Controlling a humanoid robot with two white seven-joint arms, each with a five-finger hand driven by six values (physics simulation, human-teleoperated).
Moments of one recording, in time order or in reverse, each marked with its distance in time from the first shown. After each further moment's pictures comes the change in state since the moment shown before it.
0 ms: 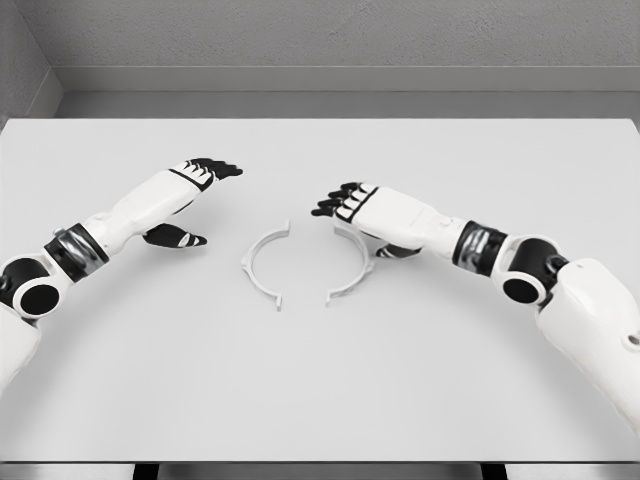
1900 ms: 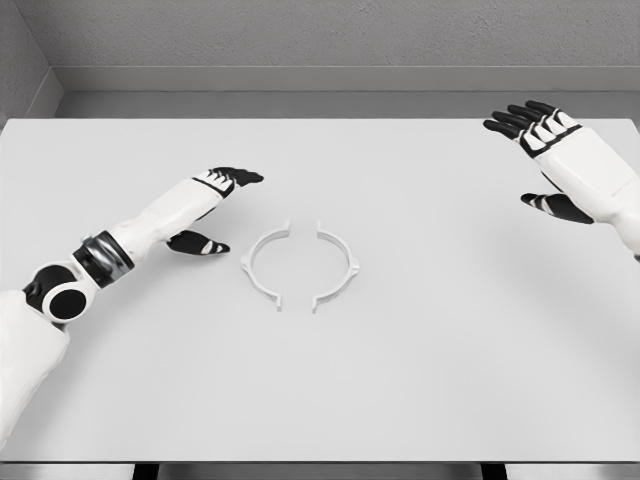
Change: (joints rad) left arm 0.002 -0.071 -0.020 0.031 0.009 0.000 0.000; right arm 0.379 -0.116 -0.714 -0.328 -0.088 -0.070 -0.001
